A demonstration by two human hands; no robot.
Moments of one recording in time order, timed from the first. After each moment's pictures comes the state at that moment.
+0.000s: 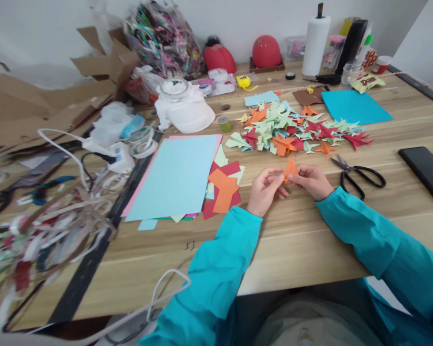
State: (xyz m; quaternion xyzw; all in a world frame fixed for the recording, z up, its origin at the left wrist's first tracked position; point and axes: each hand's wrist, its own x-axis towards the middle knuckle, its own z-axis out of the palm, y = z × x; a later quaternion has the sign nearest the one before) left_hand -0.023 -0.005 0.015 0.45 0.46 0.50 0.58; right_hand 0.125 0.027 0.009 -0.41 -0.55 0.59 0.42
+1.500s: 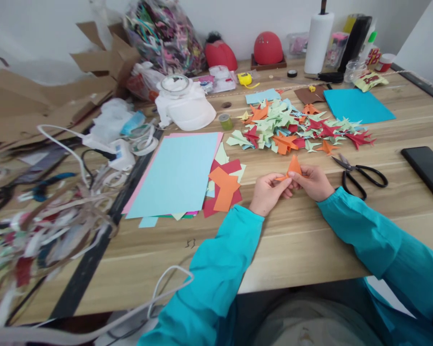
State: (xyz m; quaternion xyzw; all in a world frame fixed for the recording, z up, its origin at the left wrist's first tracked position) left_hand -0.017 -0.006 0.009 0.46 0.44 0.49 0.59; right_hand 0.123 0.022 0.009 -0.43 -0.60 0.53 0.41
